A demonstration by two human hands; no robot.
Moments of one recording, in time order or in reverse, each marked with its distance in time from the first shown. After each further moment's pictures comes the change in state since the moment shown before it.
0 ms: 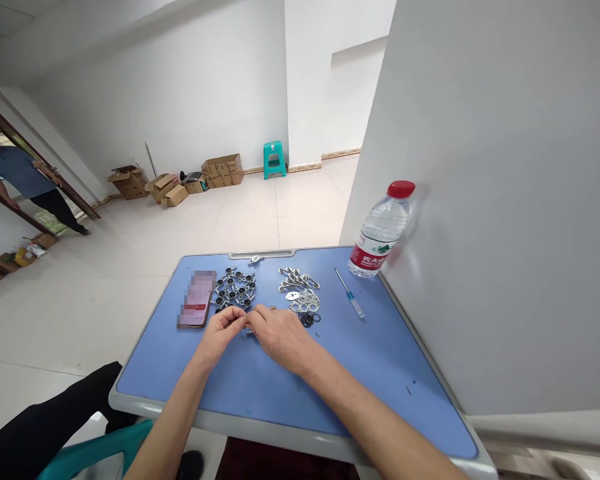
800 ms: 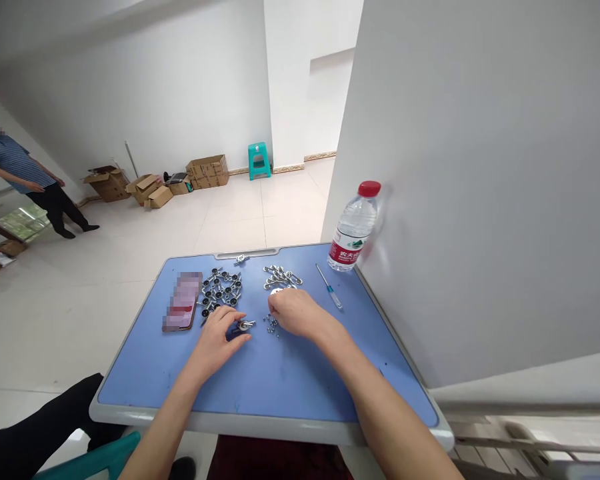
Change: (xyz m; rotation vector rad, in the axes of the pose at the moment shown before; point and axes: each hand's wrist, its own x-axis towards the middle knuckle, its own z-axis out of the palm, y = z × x) left_hand -0.008 0.001 0.010 0.842 -0.006 0.300; right_hand 0.012 0.045 -0.046 0.059 -0.724 0.453
